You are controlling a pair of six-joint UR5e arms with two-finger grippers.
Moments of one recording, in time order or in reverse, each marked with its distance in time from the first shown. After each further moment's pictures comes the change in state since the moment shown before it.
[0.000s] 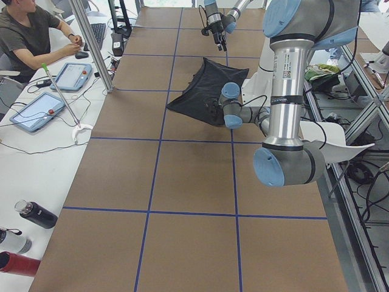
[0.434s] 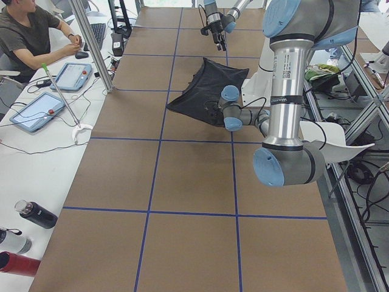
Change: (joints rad) left arm 0.004 0.001 0.024 0.003 0.004 -0.002; right arm 0.008 0.000 -0.001 -0.002 -0.001 0.000
